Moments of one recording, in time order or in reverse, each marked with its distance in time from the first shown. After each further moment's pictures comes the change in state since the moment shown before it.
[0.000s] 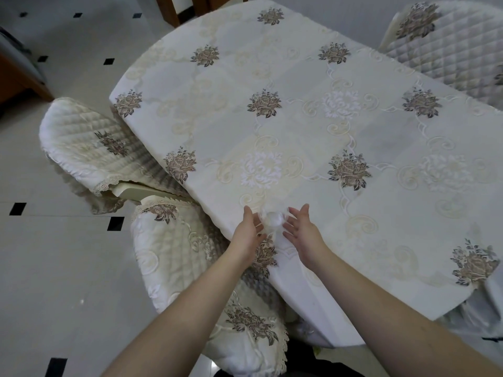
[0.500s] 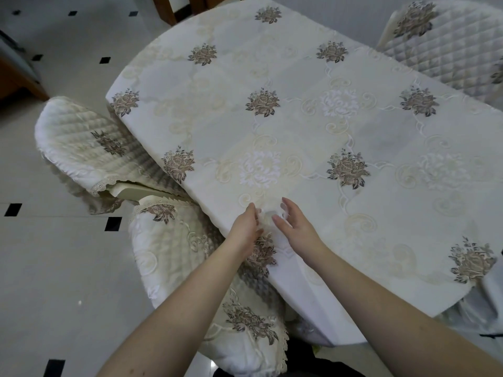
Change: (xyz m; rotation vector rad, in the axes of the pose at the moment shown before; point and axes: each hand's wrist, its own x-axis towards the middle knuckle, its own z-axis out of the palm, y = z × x) left_hand 0.010 0.010 0.000 0.040 0.027 -0.029; right_hand -0.009 -0.002 -0.001 -0.475 -0.152 -0.317
